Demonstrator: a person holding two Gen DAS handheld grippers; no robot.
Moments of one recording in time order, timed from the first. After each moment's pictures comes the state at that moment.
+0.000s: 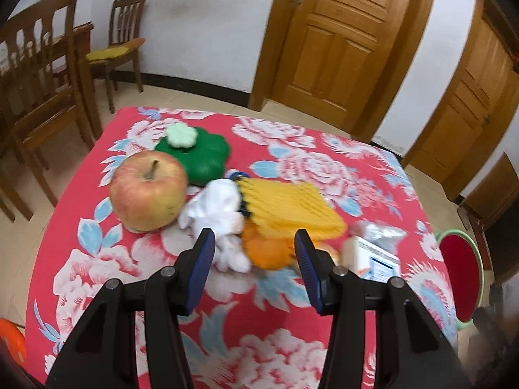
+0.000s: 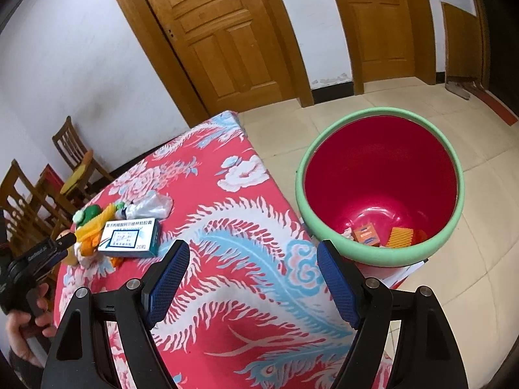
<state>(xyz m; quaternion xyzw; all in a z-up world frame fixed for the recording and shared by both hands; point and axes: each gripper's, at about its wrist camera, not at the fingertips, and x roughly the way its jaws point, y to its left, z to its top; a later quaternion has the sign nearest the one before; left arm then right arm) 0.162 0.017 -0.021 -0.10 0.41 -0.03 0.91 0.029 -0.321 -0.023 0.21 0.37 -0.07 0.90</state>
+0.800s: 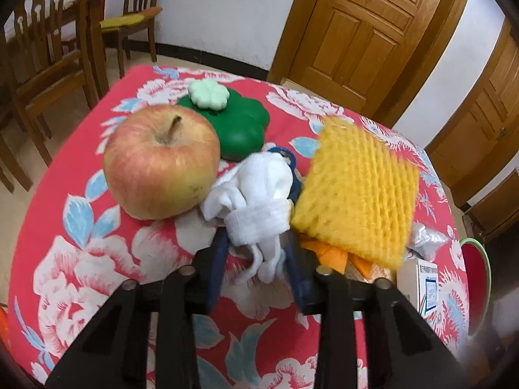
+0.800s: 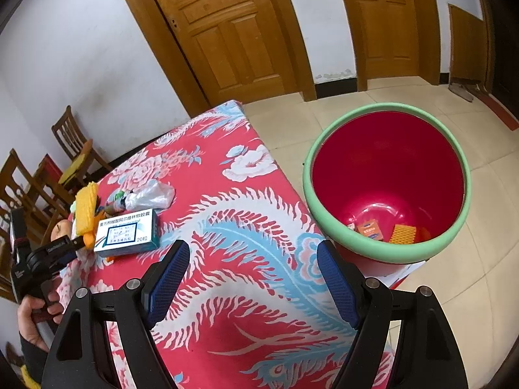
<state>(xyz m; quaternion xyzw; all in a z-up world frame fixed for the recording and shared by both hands) 0.189 0.042 -0.067 -0.13 0.45 -0.01 0.88 0.037 -0.311 -0.029 0.20 0.38 -0.07 0.90</state>
